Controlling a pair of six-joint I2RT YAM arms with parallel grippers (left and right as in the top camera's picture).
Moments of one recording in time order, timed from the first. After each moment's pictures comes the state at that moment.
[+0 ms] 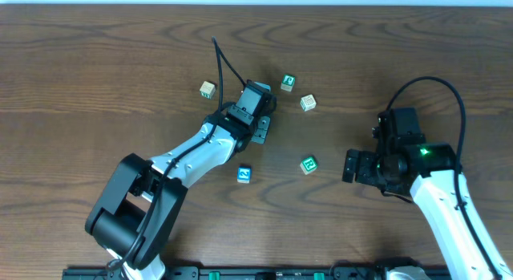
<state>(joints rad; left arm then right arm) -0.59 1.84 1.09 -0.26 -0.11 -0.25 0.12 1.24 0.89 -1.05 -0.02 0.36</state>
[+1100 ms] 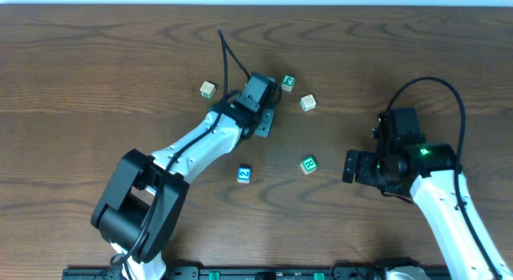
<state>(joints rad) -0.59 1.88 1.27 -0.45 -0.09 -0.24 0.12 1.24 0.89 -1.06 -0.02 0.37</state>
